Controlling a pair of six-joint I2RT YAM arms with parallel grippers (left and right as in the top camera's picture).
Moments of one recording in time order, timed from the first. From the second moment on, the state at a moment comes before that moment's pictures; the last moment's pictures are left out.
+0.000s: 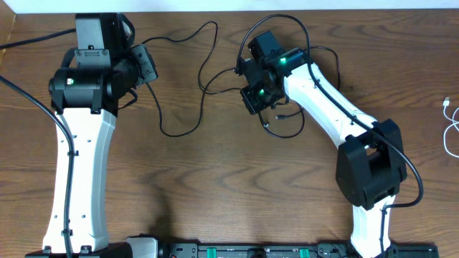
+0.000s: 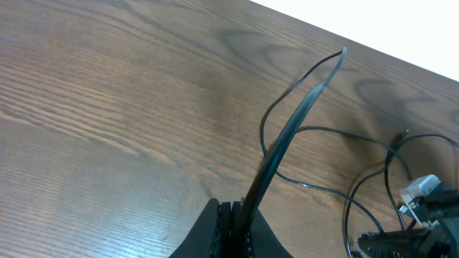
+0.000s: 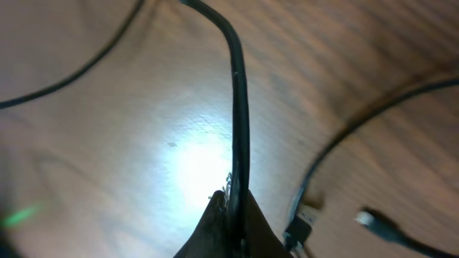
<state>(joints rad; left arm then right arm) -0.01 1.49 1.65 -1.02 0.02 -0.33 0.51 2.09 1.77 -0.97 -0.32 -0.01</state>
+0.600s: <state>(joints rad) -0.01 1.49 1.65 -1.04 0.03 -0.33 0.51 2.08 1.90 -0.64 -0.29 0.26</state>
